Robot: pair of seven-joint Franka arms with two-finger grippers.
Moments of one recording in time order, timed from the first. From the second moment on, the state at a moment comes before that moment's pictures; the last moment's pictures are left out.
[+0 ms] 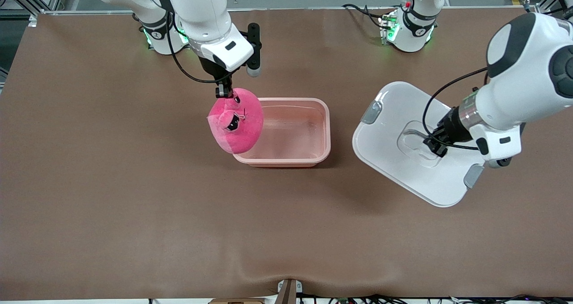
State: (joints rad) left arm 0.27 0.32 -0.60 -1.44 0.07 1.66 -1.28; right arm 0.76 0.16 -0.08 -1.53 -0.06 1.75 -0.96
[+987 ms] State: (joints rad) left arm 0.38 0.39 -0.59 -1.44 0.11 1.66 -1.03; right arm 0.82 0.19 -0.07 -1.55 -0.06 1.77 -1.09
